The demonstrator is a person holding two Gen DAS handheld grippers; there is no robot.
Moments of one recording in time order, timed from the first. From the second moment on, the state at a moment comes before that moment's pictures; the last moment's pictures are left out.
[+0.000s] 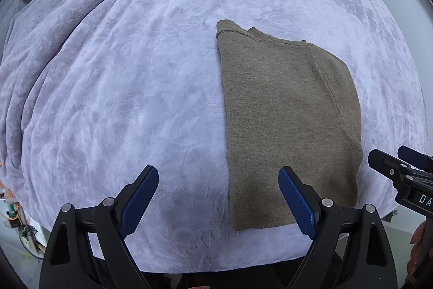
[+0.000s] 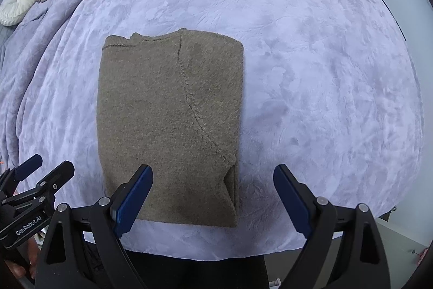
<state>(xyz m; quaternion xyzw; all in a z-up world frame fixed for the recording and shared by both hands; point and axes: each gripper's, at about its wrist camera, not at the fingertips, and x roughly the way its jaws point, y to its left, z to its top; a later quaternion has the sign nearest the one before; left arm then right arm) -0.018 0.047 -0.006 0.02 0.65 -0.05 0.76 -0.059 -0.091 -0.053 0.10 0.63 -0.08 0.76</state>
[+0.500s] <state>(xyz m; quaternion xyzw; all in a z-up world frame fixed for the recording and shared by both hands) -0.019 0.049 -0.003 0.02 0.65 -0.05 0.76 -0.058 -0.085 -0.053 0.09 0.64 -0.08 0.76</state>
